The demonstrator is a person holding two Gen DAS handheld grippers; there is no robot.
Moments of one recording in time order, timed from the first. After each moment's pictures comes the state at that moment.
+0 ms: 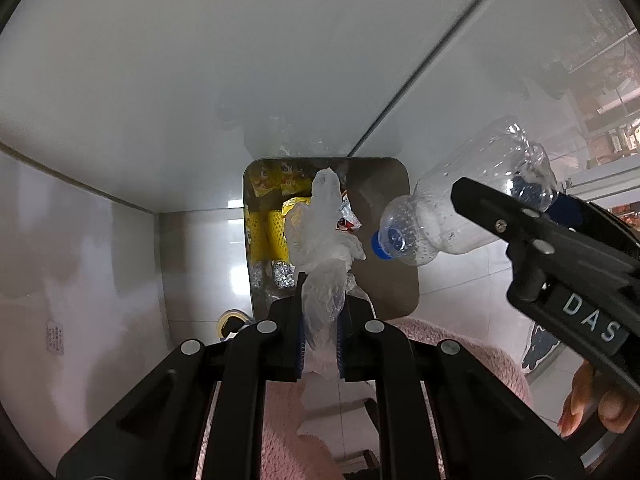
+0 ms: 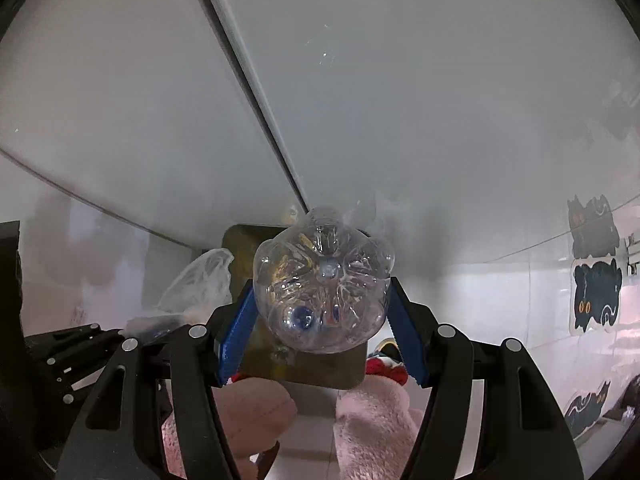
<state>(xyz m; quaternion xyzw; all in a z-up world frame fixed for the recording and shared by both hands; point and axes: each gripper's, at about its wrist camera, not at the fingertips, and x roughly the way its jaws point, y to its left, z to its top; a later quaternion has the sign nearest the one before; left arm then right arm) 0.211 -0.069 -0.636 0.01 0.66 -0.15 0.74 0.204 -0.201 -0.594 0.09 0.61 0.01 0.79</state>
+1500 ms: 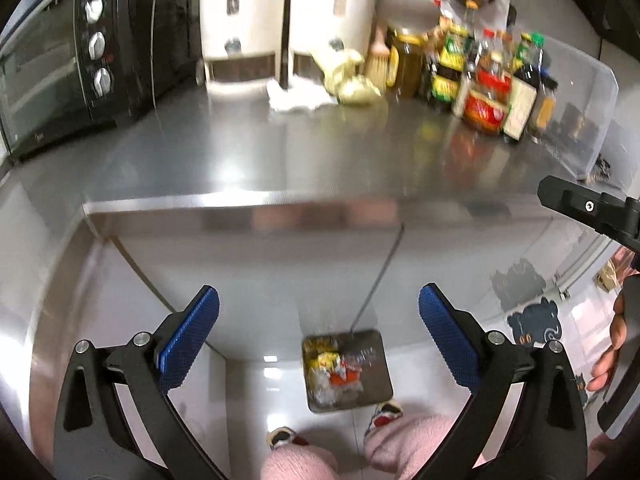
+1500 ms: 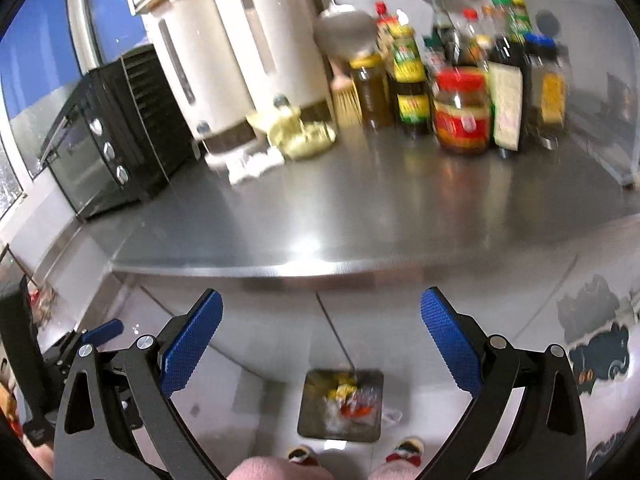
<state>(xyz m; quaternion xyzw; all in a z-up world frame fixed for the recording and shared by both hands) 0.151 -0.018 -0.299 0.02 0.38 -0.13 0.91 0.141 -0.241 -0.260 0.13 0.35 0.04 0.93</state>
